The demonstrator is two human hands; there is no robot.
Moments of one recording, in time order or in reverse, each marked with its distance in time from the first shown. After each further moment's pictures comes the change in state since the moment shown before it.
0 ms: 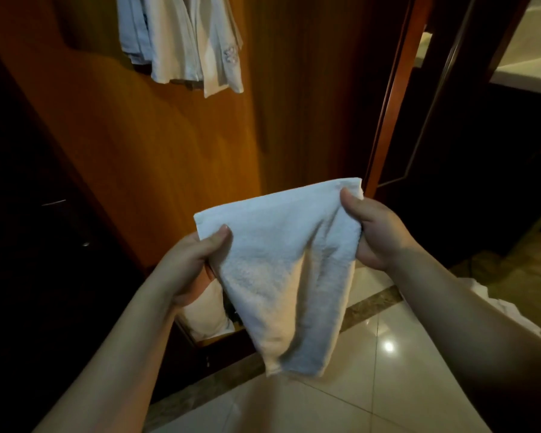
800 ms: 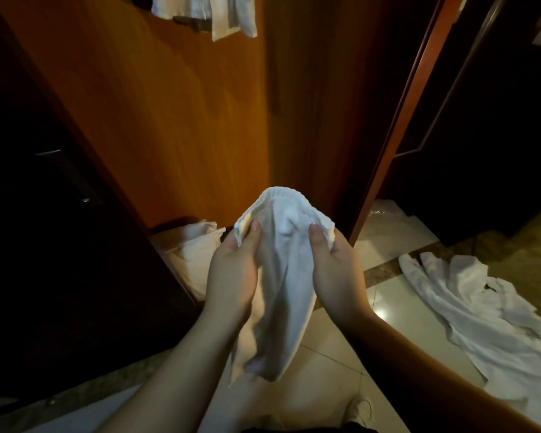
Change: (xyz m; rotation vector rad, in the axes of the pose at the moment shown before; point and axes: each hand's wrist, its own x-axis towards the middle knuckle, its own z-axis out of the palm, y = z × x) left_hand -0.036 -0.049 0.069 0.101 0.494 0.020; right_hand -0.051 0.107 0.055 -0.698 0.381 -0.156
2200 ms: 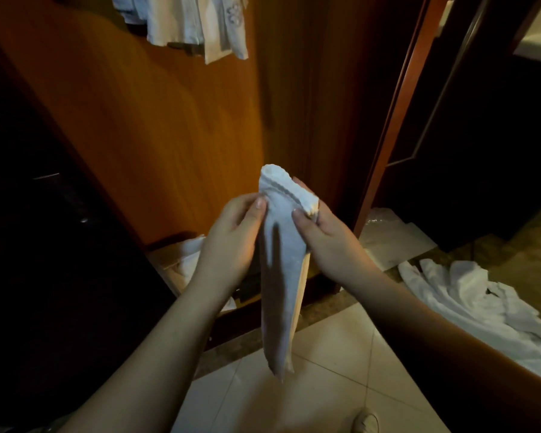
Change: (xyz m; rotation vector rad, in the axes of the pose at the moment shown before) left_hand 0.041 0.030 -0.001 0.364 -0.258 0.319; right_hand 0.042 -0.039 -0.025 -0.118 -0.396 -0.278
